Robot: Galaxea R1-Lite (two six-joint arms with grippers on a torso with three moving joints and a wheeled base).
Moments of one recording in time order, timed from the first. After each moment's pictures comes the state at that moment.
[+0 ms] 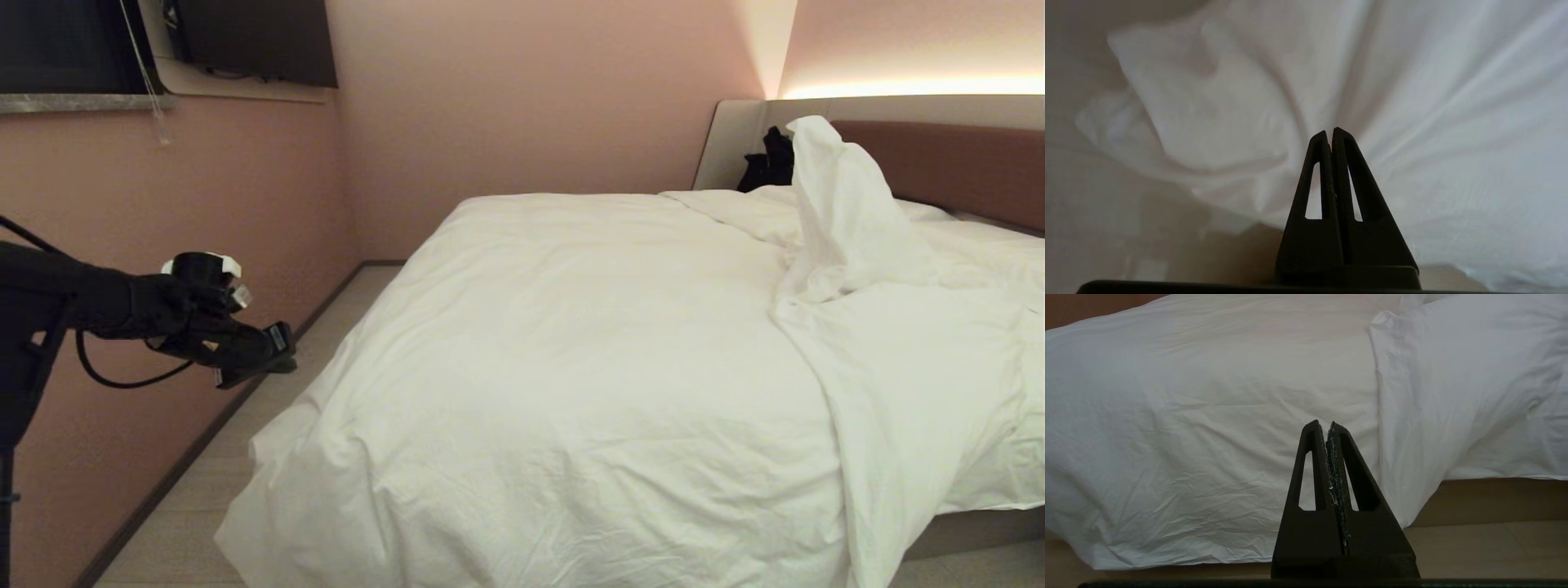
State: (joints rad) left arm 0.19 2.31 -1.70 0.30 -0.27 -0.35; right arm 0.01 0.00 0.00 -0.01 -0.01 0.00
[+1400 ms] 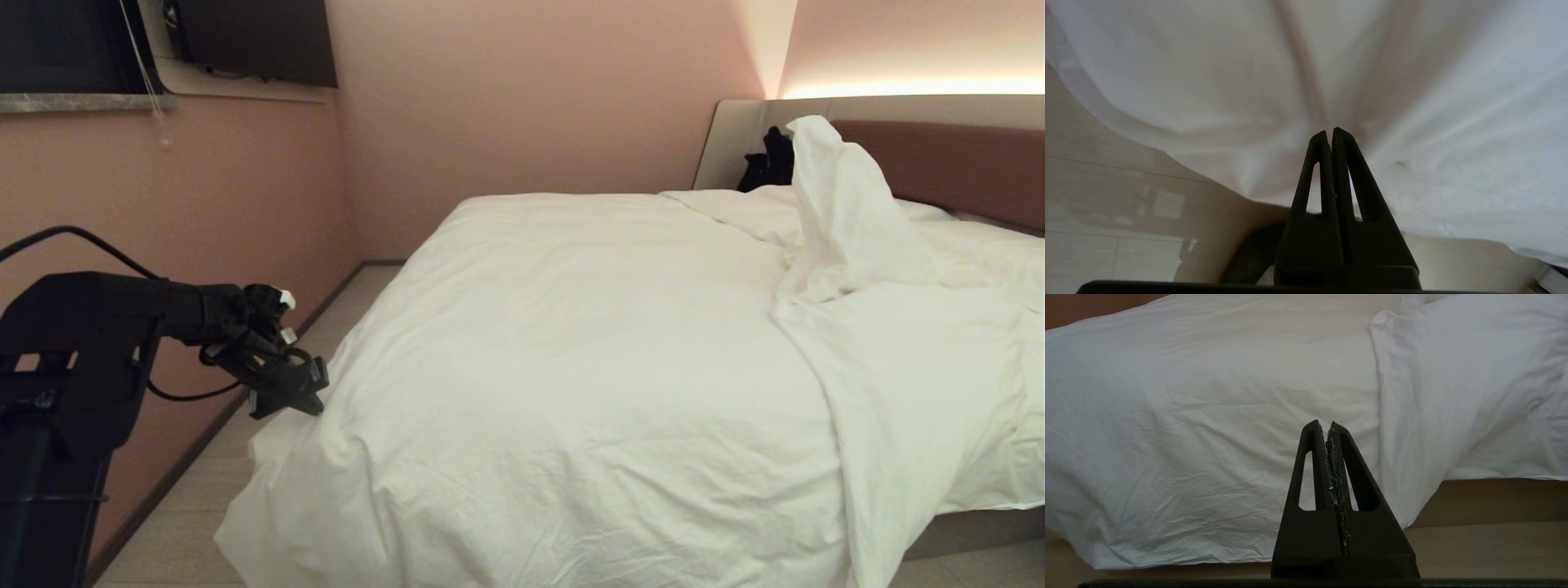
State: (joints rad) left arm 0.11 2.51 -1.95 0.63 -0.22 -0.35; right arm 0.01 0.00 0.00 -0.01 -0.01 0.00
